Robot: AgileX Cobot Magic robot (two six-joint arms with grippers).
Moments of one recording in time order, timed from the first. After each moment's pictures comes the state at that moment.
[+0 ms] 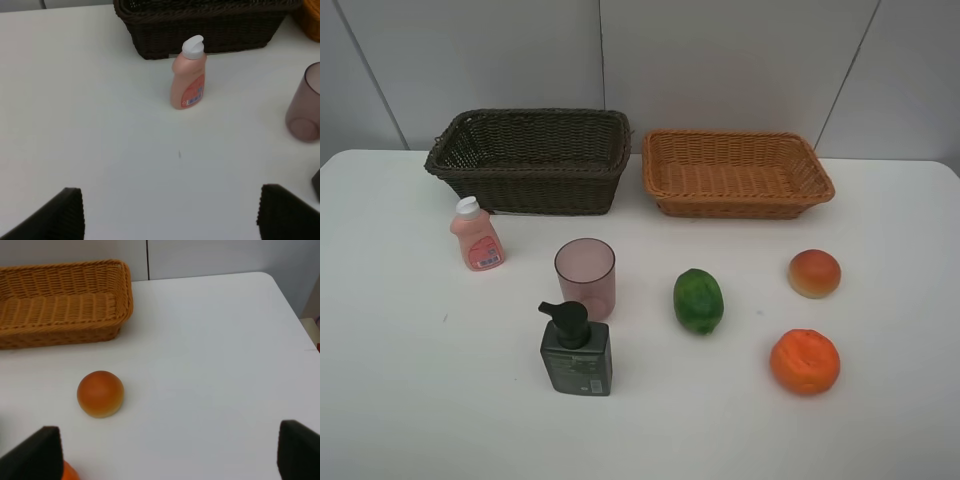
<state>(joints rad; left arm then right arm) -0.07 -0.01 -0.51 0.00 1.06 -0.01 -0.06 0.00 -0.52 -0.11 1.06 0.09</state>
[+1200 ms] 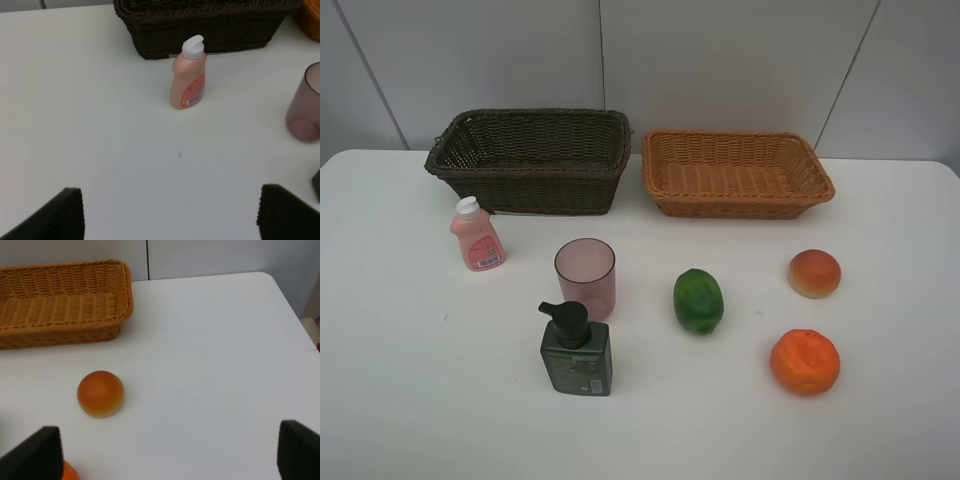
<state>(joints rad) -0.07 -0.01 -0.51 0.00 1.06 -0.01 -0.06 0.00 -0.52 -0.11 1.06 0.09</state>
